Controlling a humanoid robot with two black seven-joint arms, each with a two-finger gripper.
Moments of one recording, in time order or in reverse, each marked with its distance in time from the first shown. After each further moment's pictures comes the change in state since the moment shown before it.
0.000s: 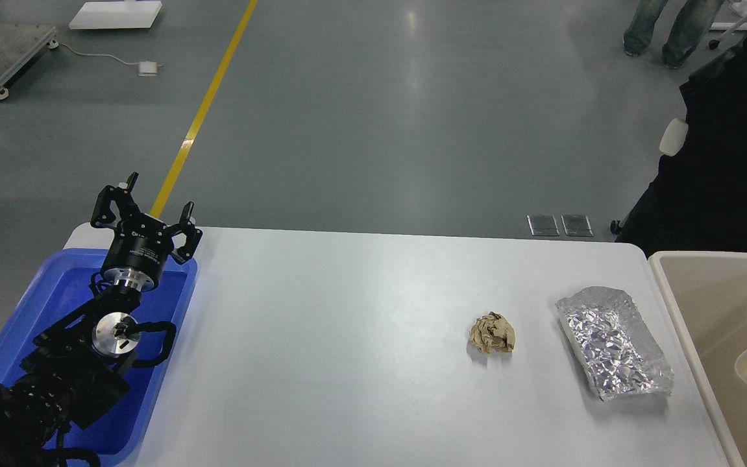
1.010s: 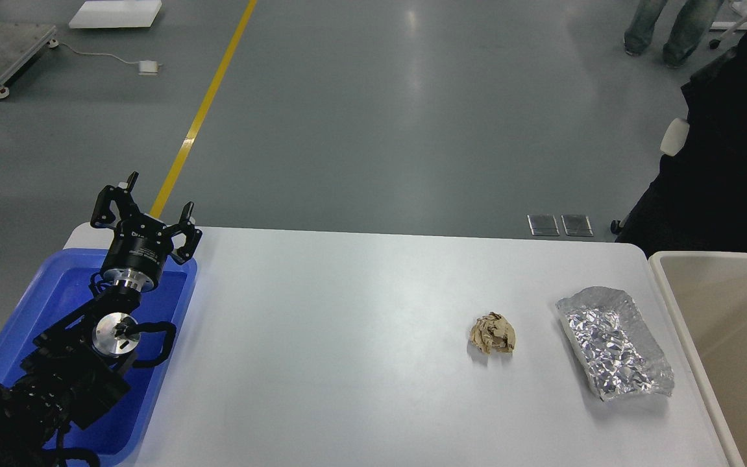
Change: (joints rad) left arm 0.000 0.000 0.000 0.000 0.000 0.001 0.000; right arm 0.426 -0.018 0.404 -0.061 0.001 0.046 -0.002
